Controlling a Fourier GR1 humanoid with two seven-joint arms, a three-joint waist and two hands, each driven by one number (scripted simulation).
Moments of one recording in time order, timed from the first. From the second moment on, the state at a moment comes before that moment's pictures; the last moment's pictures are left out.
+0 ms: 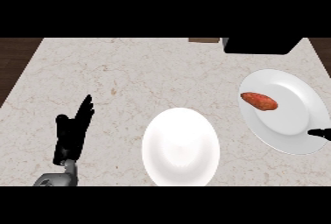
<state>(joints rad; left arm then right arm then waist) -0.05 0.09 -0.01 -1.48 -0.09 0.12 0.23 -0.60 -0.69 -0.45 -0.16 0.37 0.24 -0.87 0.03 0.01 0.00</state>
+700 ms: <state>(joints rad) -0.06 0.08 -0.02 -1.45 -0.11 0.13 0.21 -0.56 -0.75 -0.50 -0.13 0.32 0.21 -0.88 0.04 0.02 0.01</state>
